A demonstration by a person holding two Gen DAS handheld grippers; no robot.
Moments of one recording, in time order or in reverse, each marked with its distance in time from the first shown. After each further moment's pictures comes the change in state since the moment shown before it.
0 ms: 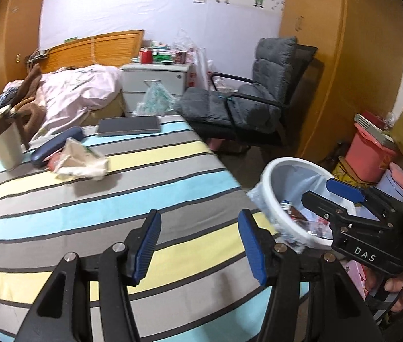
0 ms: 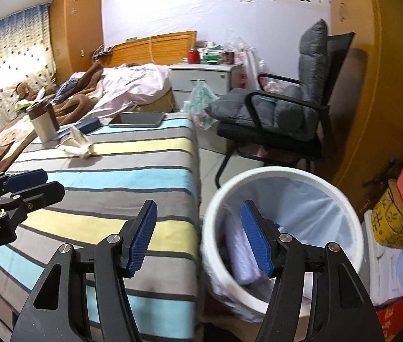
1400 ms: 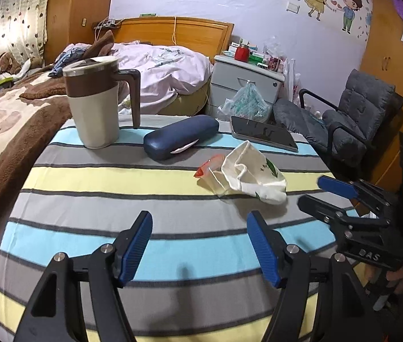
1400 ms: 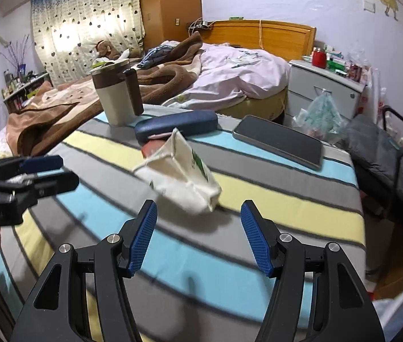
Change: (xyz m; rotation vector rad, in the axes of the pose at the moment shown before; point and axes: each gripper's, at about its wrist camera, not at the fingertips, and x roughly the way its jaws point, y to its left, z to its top) left arm 0.023 0.211 0.012 -0.230 0.021 0.198; right arm 0.119 0.141 0.069 -0.282 0.072 0.392
